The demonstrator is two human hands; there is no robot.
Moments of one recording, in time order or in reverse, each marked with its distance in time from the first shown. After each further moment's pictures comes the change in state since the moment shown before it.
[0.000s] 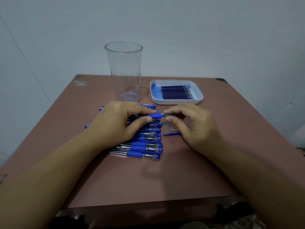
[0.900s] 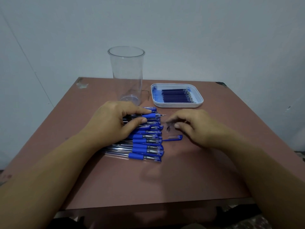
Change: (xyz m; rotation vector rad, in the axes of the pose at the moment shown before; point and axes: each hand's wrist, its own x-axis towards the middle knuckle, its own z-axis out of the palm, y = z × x) left_hand -0.001 -0.016 -0.005 0.015 0.017 -0.042; right_hand 0.022 0.005 -0.025 -0.174 -0.561 0.260
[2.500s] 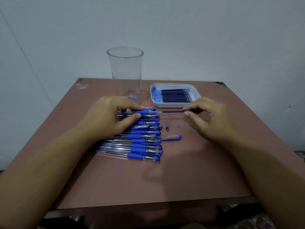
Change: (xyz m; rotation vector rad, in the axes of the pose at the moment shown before) left_hand 0.007 -0.011 -0.009 0.017 0.013 0.029; right_hand -0.009 0.037 0.001 0.068 0.526 -0.156
